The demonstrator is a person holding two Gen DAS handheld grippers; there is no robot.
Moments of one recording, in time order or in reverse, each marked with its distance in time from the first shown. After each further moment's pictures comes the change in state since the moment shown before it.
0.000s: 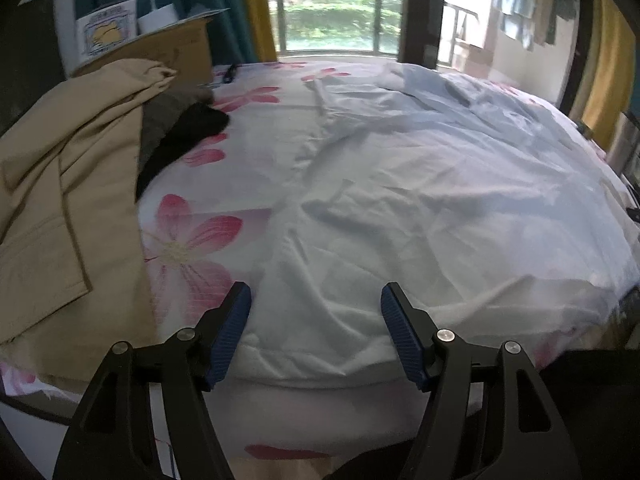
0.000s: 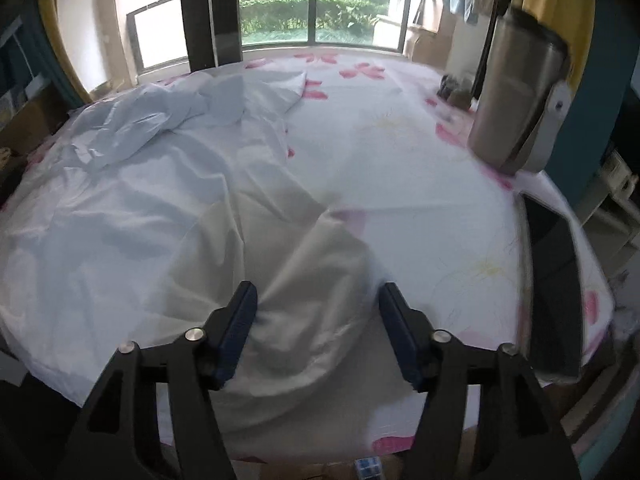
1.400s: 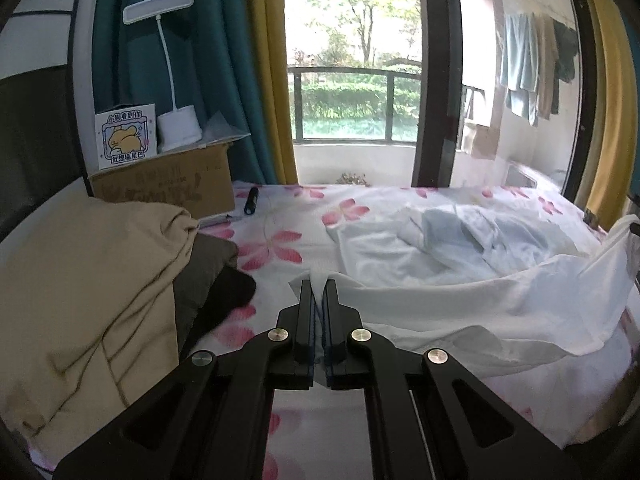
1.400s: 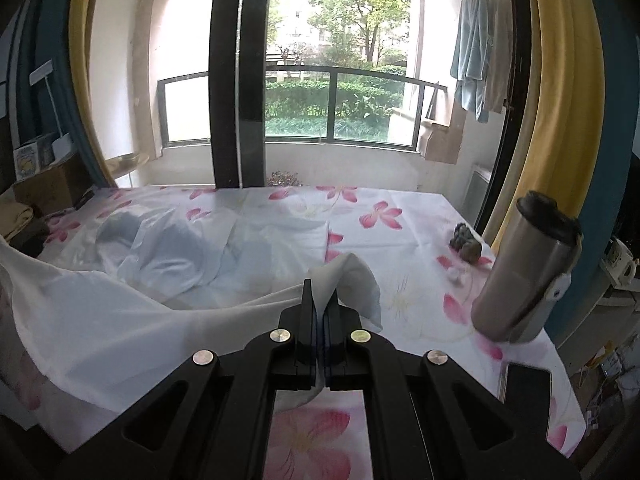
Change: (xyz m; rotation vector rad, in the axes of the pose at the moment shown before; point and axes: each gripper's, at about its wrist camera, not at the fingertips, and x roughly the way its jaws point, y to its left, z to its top) left arm -0.034 0.019 0.111 -0.049 -0.317 0.045; right arm -0.046 0.015 0.099 -0.065 -0.355 0.013
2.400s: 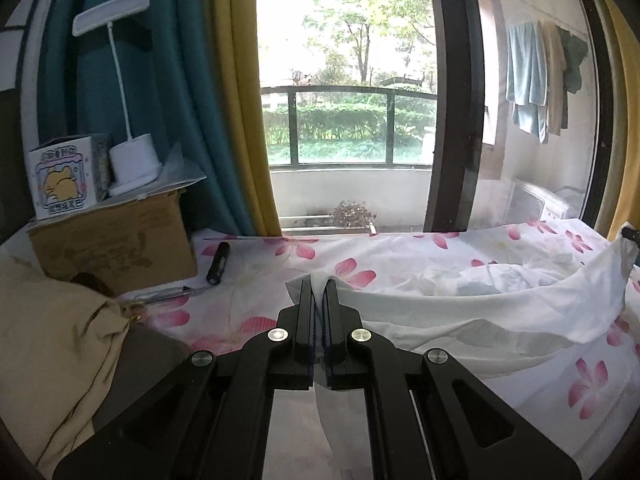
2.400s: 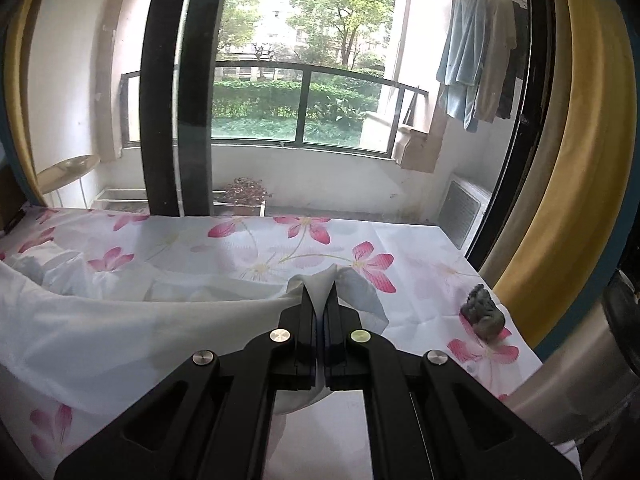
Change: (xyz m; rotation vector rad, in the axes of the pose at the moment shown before) left arm 0.126 -0.022 0.072 0.016 -0.079 -0.006; right arm 0.135 -0.013 0.068 -0.014 -0.004 -0.131
